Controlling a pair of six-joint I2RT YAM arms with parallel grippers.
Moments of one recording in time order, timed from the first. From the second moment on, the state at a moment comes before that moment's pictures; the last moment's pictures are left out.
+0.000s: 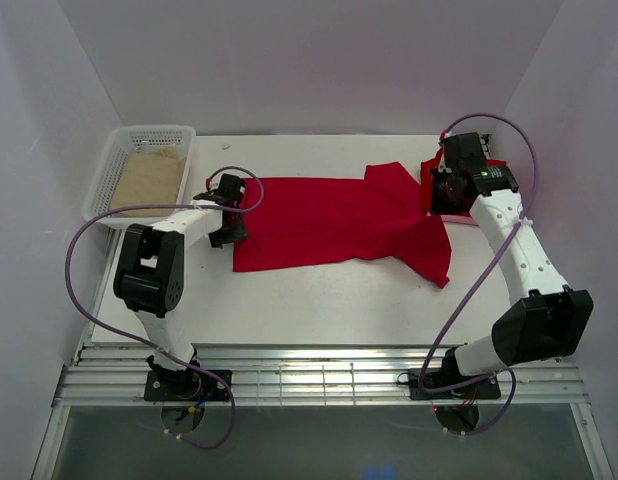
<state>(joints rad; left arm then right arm) -0.27 1.81 1.21 -0.55 -0.35 -0.49 0.17 1.49 1.48 -0.93 0.13 0.15</state>
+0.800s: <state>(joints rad) -0.27 1.82 1.16 -0.48 -0.22 -0.59 0.20 1.23 1.24 -1.04 0.11 0.20</state>
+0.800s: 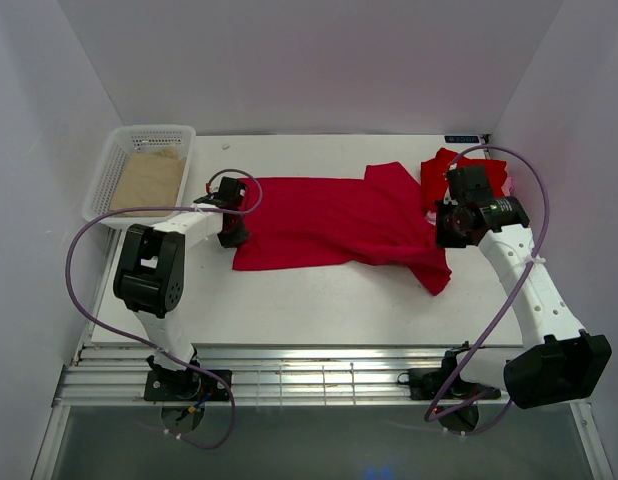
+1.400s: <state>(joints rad) -0.27 1.79 1.19 -0.53 -0.24 -0.57 0.21 1.24 1.24 -1.04 0.09 0.20</state>
